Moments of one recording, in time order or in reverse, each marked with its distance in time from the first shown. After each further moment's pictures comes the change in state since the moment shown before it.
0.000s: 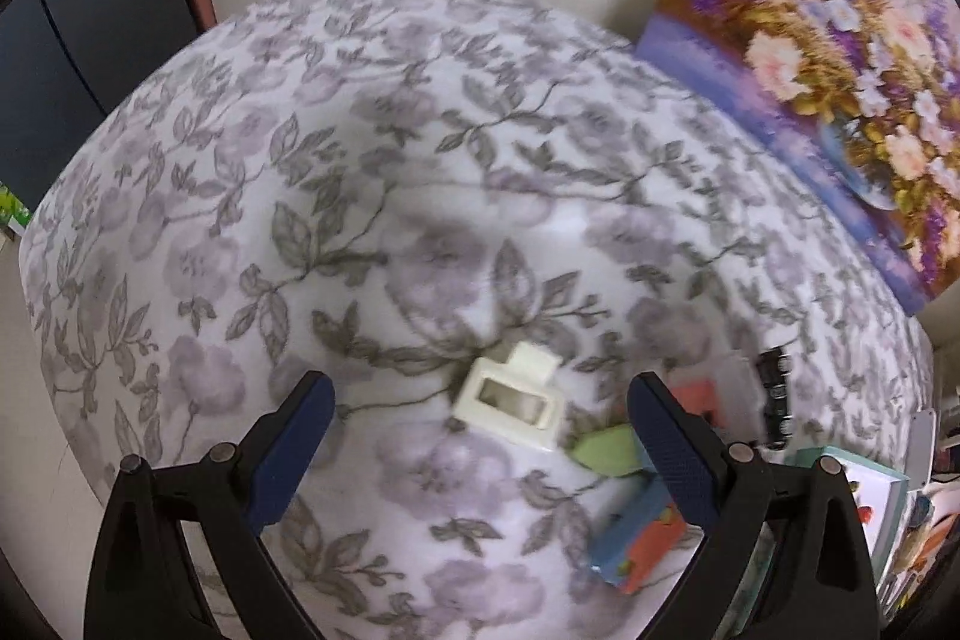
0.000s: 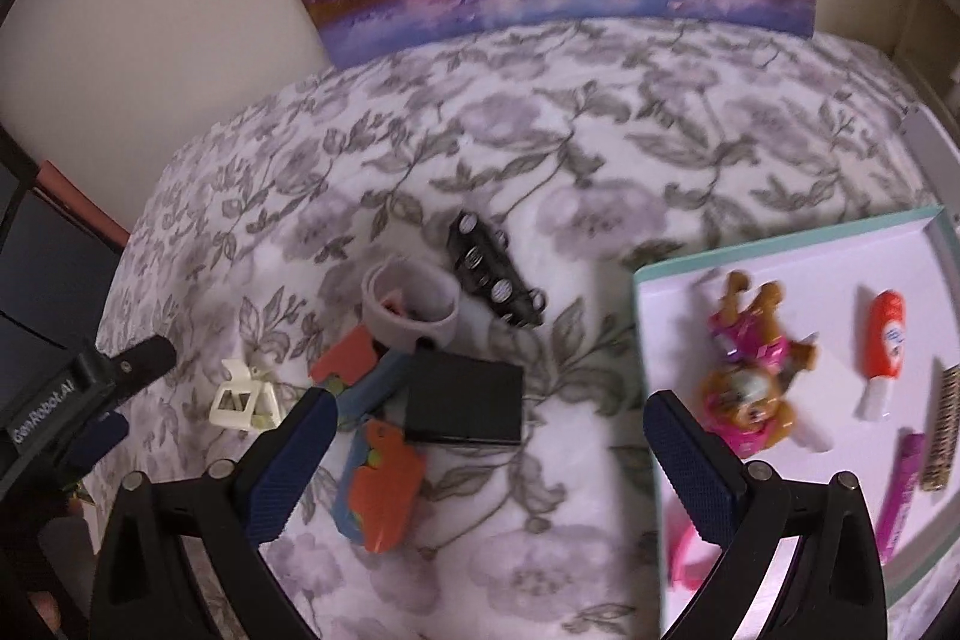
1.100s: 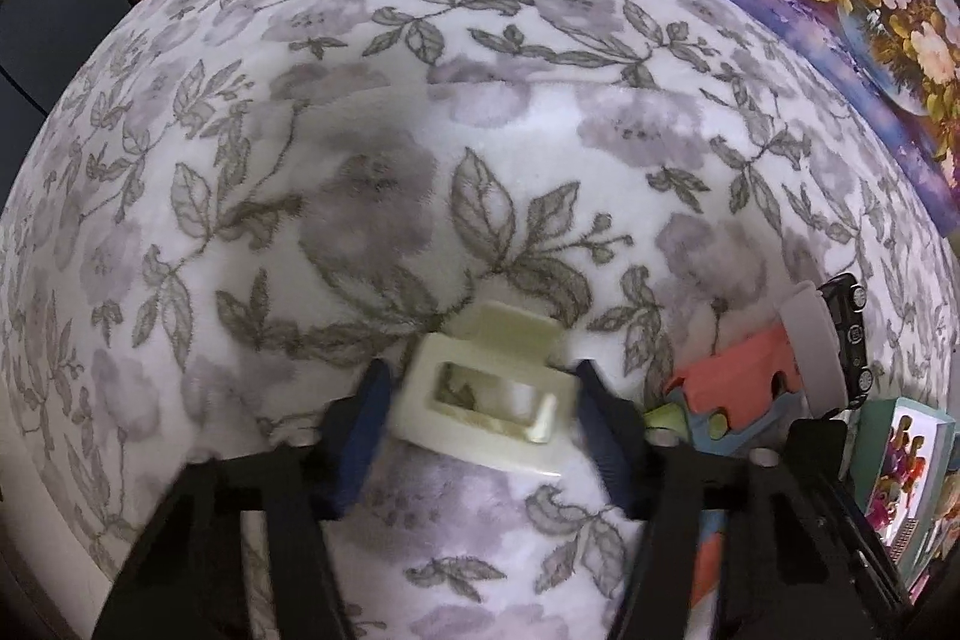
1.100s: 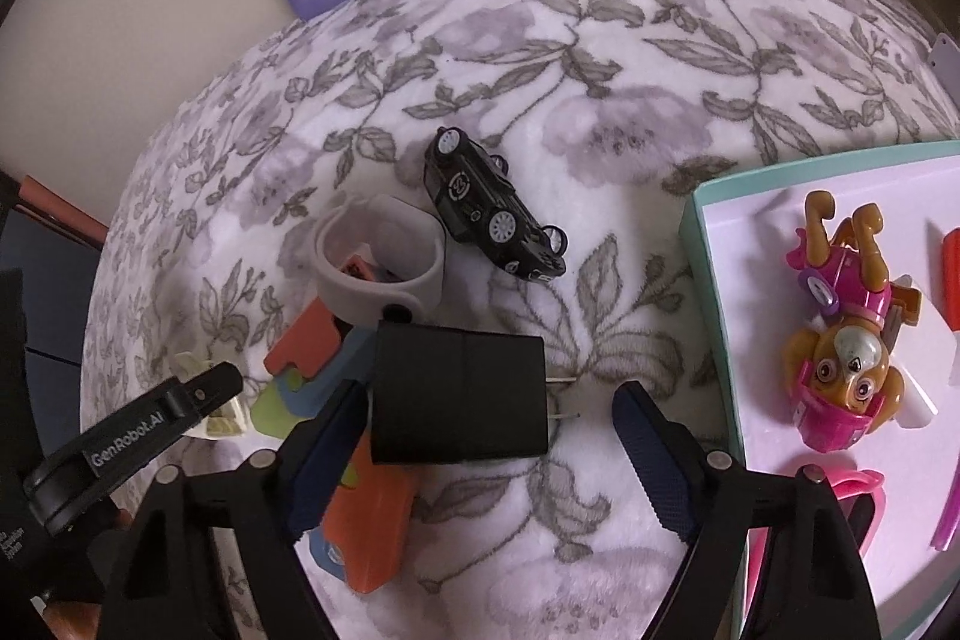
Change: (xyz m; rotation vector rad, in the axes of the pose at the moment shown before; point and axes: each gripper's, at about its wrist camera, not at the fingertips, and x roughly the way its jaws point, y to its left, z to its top) left arm 0.070 -0.026 -0.005 0.116 0.144 0.002; right arm 0.053 -0.003 -0.007 0.066 0.100 0.009
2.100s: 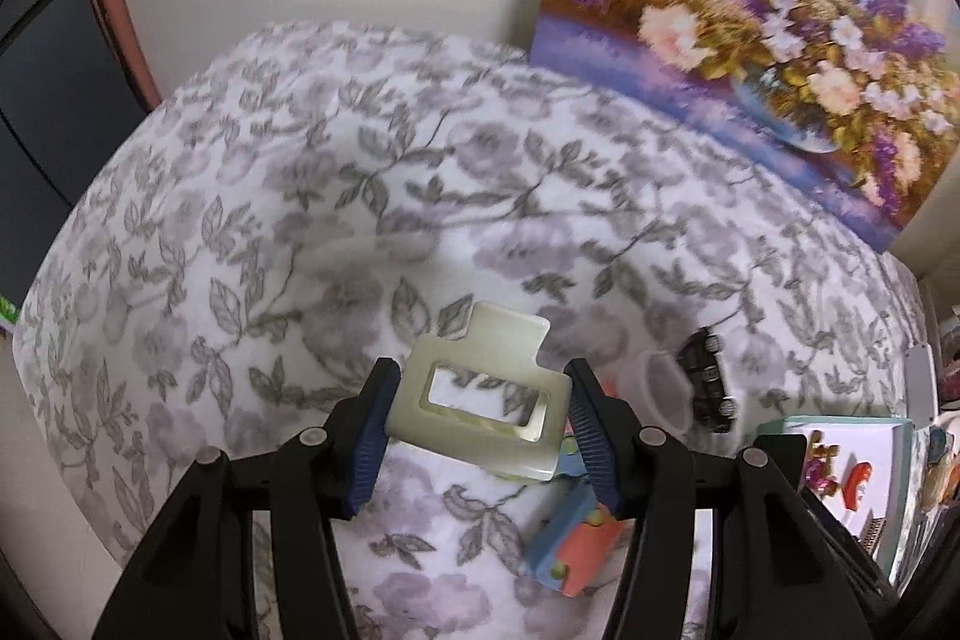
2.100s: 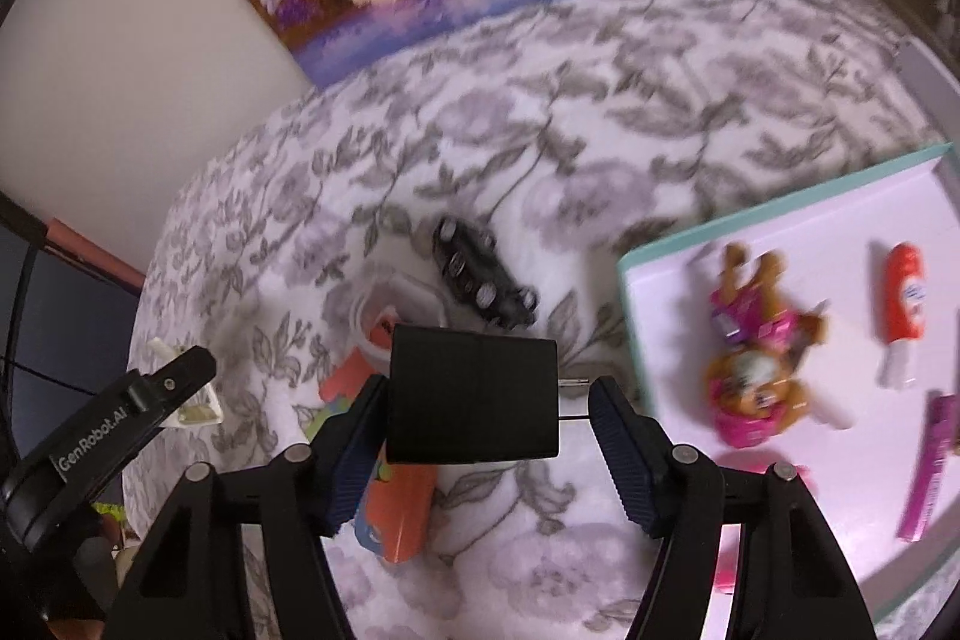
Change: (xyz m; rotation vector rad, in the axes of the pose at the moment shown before) left arm -0.100 -0.047 -0.004 0.088 -0.228 -0.017; right arm -0.062 -0.019 0.010 0.052 -0.093 0.057
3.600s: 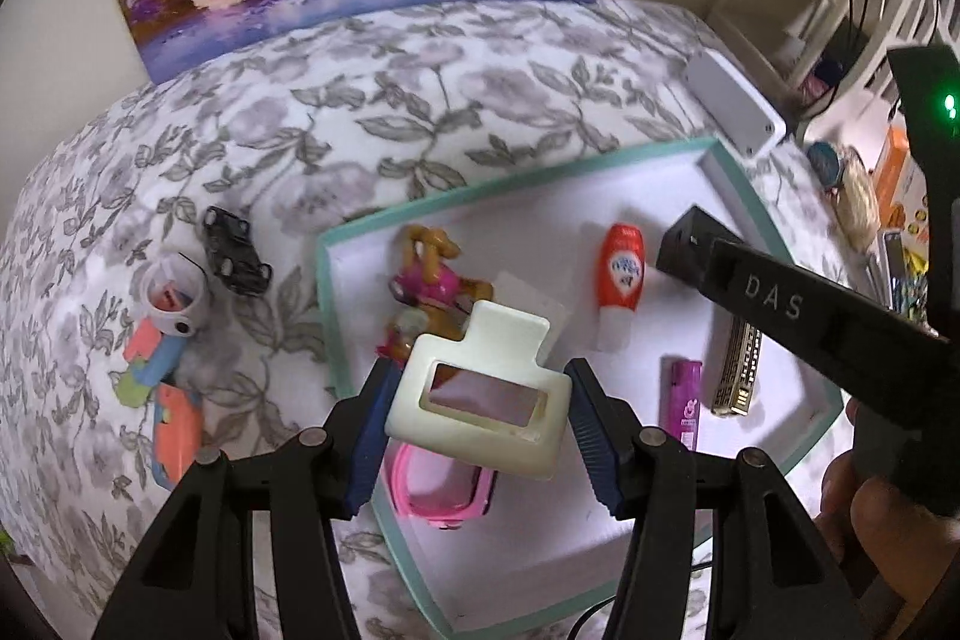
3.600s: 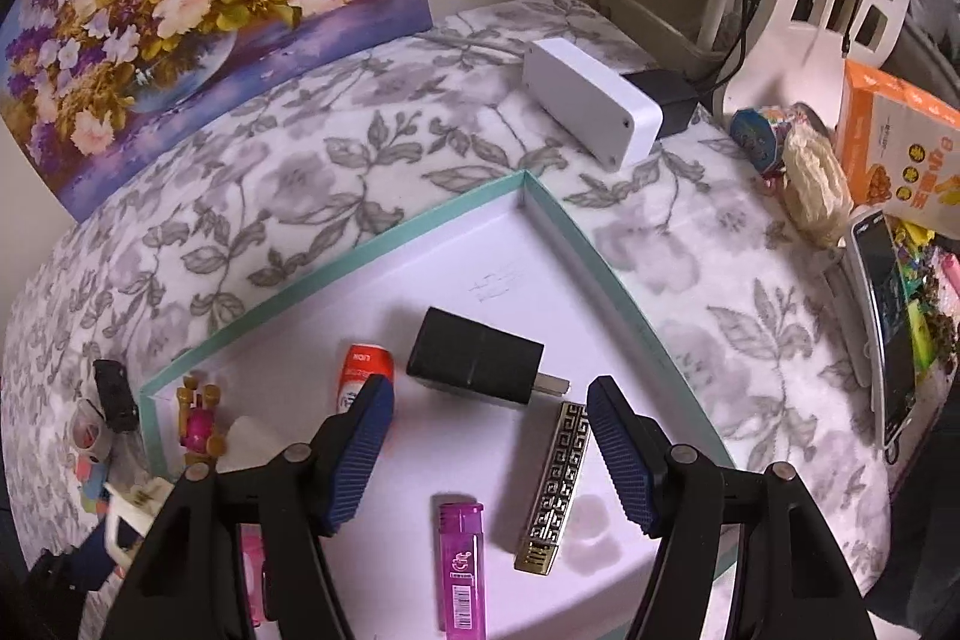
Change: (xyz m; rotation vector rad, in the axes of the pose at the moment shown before) left arm -0.022 -0.243 -0.129 0.527 0.138 -0.221; right arm -0.084 -0.214 0.031 0.175 -0.081 -0.404
